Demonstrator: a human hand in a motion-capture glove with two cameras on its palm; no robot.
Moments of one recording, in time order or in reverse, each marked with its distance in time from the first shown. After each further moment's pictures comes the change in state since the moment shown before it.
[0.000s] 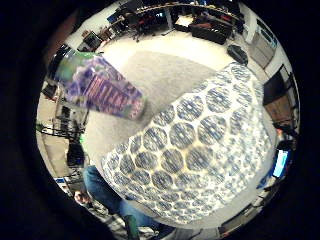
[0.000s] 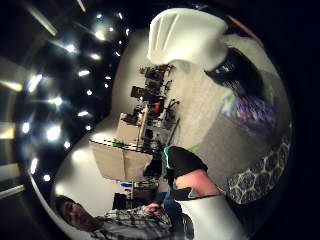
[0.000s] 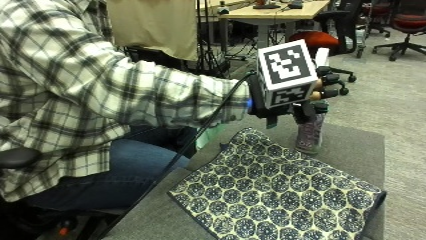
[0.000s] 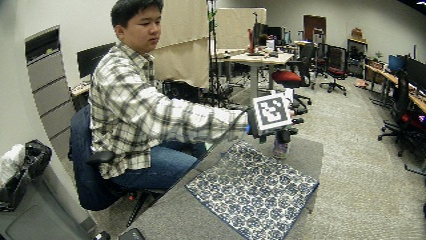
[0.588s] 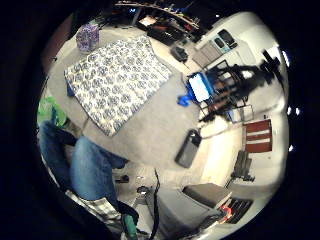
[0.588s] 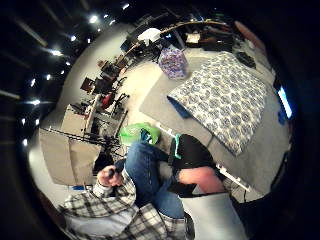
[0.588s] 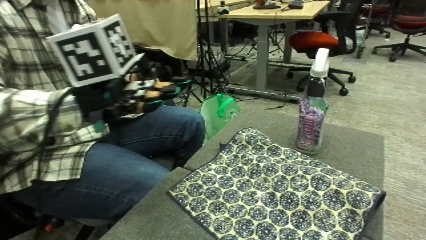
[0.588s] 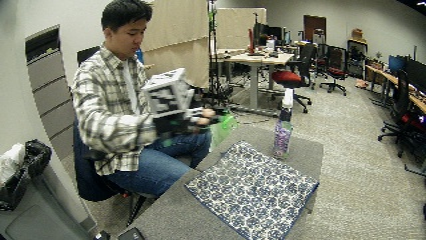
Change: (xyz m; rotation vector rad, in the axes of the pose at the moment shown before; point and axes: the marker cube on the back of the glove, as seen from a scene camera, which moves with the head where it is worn) arm -0.002 0.309 -0.128 -0.001 0.598 0.023
